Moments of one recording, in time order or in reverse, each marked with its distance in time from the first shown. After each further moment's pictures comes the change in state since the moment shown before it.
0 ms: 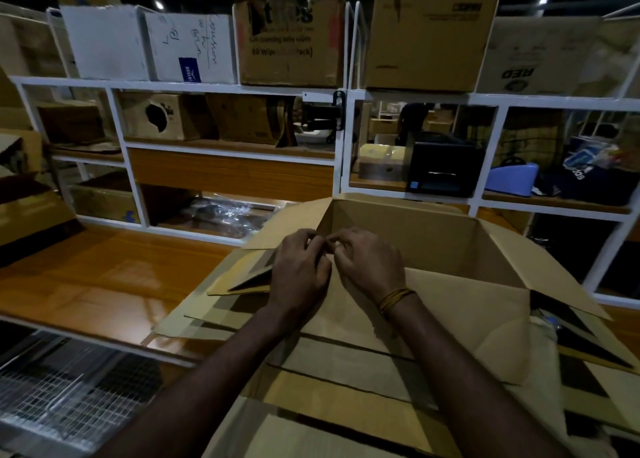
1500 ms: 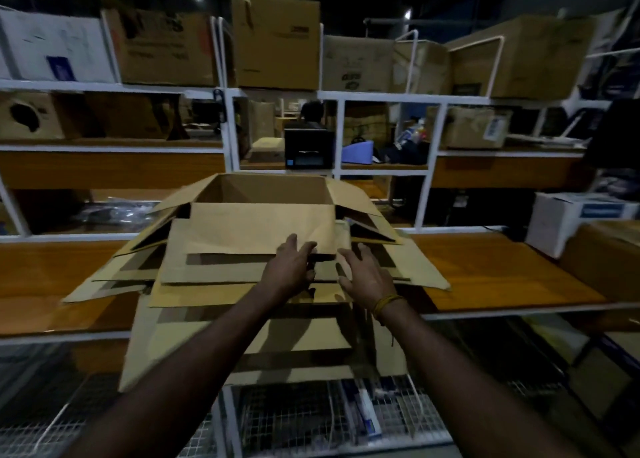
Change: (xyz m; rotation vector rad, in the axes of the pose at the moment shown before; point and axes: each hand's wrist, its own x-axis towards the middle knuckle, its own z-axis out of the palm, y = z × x) left_hand -0.118 0.230 -0.015 -0.036 -0.589 0.112; right_hand -0.280 0.080 -0.156 -0.232 -0.206 0.522
